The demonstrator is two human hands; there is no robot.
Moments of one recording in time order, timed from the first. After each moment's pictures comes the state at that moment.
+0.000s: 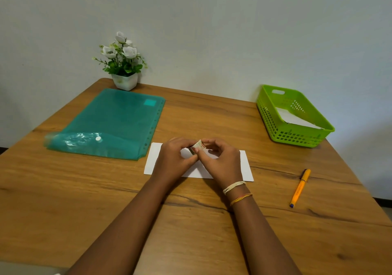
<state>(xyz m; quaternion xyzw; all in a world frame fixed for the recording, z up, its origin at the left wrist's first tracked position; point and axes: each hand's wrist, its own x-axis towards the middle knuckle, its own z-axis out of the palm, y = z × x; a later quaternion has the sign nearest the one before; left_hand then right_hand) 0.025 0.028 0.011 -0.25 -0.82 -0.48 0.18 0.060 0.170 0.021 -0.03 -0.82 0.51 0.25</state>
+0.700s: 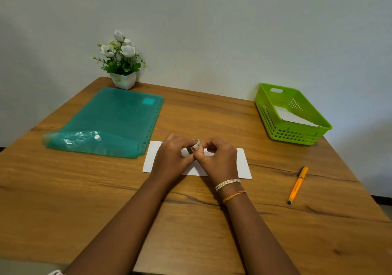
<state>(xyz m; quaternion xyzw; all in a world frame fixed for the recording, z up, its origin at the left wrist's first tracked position) 0.032 0.029 0.015 -0.25 -0.84 -0.43 0.20 0.065 0.159 0.028 -0.04 -0.86 0.40 0.31</state>
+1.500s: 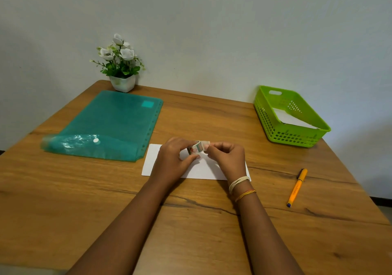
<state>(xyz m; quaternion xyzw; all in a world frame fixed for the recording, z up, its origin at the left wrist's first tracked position) 0.029 0.030 0.014 -0.25 -0.84 -0.44 0.19 0.057 0.185 0.030 -0.15 -0.73 0.65 0.16</state>
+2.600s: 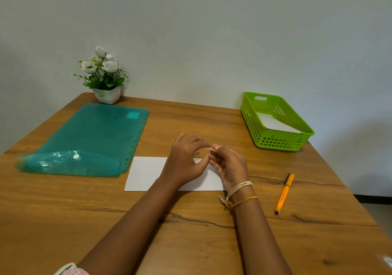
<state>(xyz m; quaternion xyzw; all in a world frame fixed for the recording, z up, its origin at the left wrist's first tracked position) 0.013 0.090 0.030 -0.35 -0.82 -0.39 0.23 0.060 0.215 0.048 -0.22 -0.47 0.84 0.13</state>
